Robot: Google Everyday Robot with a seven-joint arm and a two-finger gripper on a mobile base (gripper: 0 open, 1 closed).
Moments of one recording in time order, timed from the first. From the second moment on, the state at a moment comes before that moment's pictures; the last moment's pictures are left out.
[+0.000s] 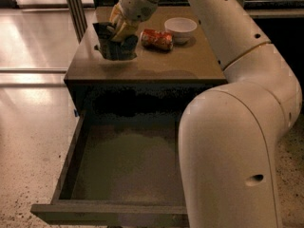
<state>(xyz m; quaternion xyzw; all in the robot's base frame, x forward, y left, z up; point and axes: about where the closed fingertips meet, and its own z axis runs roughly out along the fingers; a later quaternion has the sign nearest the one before) 0.693 0.089 0.945 -0.82 0.46 0.12 0.31</state>
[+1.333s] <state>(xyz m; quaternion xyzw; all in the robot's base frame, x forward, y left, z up) 0.733 0.085 0.913 -0.83 0.47 0.08 0.30</state>
